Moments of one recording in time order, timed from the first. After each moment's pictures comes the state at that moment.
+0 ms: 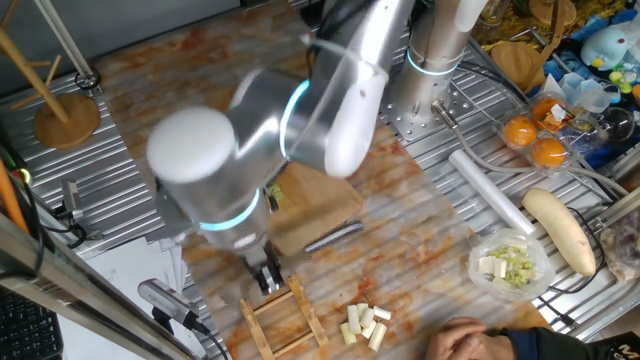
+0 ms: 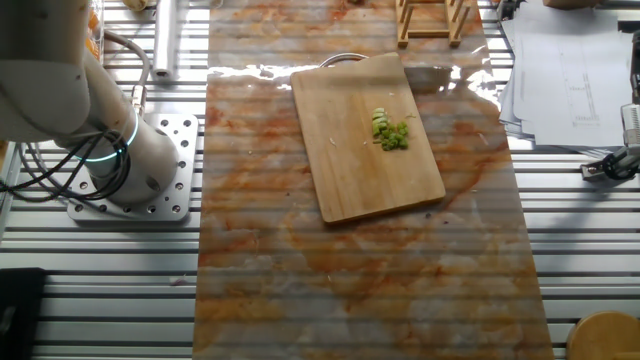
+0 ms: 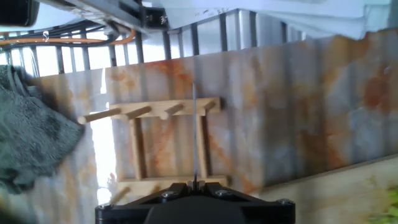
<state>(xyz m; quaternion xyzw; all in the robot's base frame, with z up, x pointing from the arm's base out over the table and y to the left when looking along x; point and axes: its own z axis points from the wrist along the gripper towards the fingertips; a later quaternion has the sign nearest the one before) 0.581 0.320 0.135 -0.03 -1.00 -0.06 0.06</state>
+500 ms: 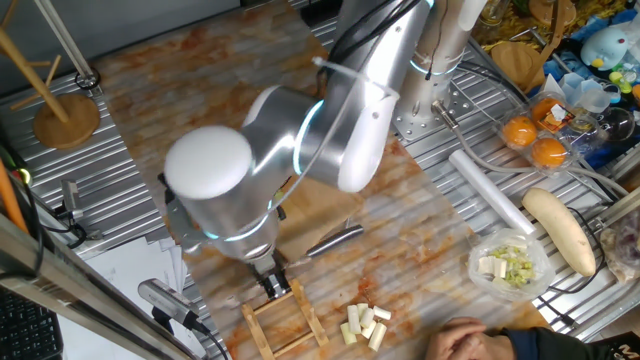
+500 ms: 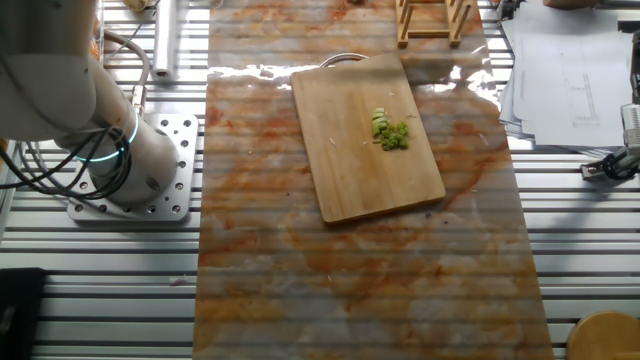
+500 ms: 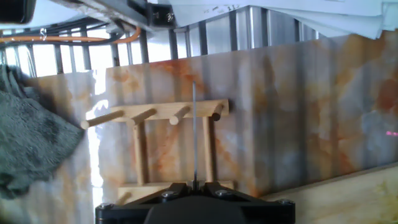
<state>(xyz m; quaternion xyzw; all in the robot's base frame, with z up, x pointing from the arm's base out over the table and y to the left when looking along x) 0.574 0.312 0.126 -0.01 -1.00 -0.06 0.04</state>
